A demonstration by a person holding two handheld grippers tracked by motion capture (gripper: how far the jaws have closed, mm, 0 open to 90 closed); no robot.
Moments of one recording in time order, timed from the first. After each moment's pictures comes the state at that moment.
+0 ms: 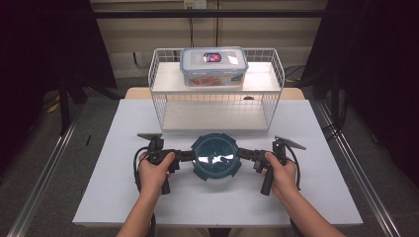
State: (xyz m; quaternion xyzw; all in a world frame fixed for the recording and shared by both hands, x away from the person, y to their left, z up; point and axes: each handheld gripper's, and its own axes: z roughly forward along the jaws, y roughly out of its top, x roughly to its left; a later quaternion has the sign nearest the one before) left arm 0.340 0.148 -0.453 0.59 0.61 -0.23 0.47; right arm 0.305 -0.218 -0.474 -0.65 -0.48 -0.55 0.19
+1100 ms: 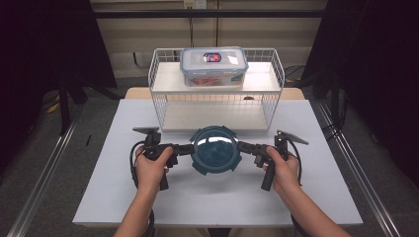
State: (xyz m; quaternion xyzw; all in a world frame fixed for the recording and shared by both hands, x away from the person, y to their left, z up) left arm 0.340 0.151 -0.424 0.59 0.60 -0.21 0.49; right arm 0.308 -0.217 -0.449 -0.64 -0.48 -0.57 0.19
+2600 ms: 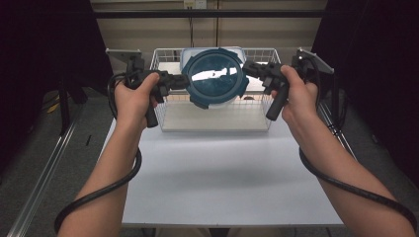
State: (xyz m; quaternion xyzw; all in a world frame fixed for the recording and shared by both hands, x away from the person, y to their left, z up) left arm 0.399 0.151 -0.233 0.57 0.57 -0.21 0.55; right arm 0.373 -0.214 -0.246 -0.60 -0.43 -0.66 0.15
